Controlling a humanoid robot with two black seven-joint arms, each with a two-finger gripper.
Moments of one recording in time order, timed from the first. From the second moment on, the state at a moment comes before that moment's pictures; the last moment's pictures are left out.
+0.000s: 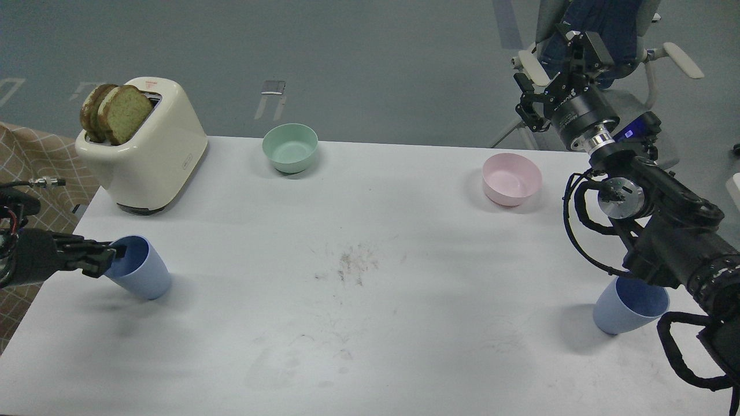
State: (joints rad) left arm -0.49 1.18 -0.51 -1.21 1.84 -0.26 -0.49; right arm 0.97 -0.13 0.64 0.34 -0.24 0.49 0.49
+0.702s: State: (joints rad) left arm -0.95 0.81 -0.50 -1.41 2.00 -0.45 -0.49; right arm 1.28 -0.10 0.57 0.33 -0.24 0.49 0.49
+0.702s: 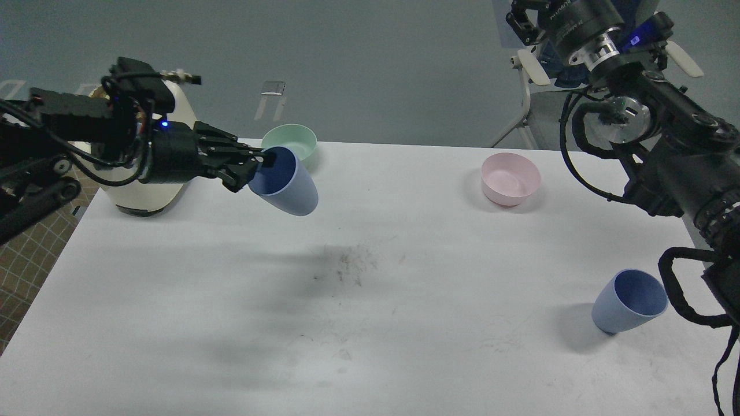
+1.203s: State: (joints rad) left arm -1.06 0.40 -0.33 -1.22 2.17 -0.49 -0.49; right arm 1.39 -0.09 0.52 0.32 -0.24 0.49 0.49
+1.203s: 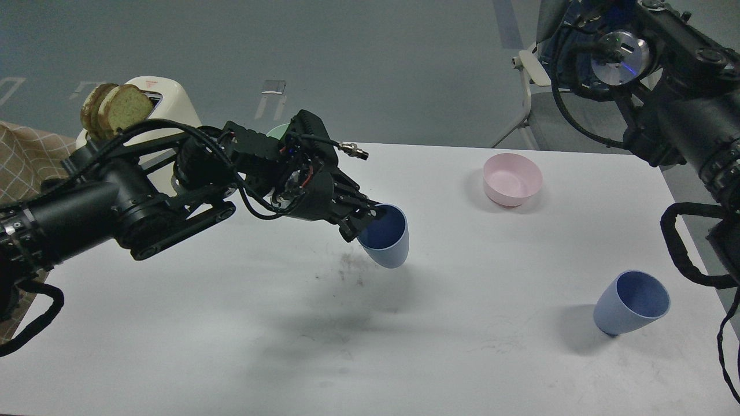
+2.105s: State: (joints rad) left arm -1.14 0.25 -0.17 -1.07 2.18 -0.49 -0.49; right arm 1.35 -0.08 0.51 0.32 -0.24 0.49 0.49
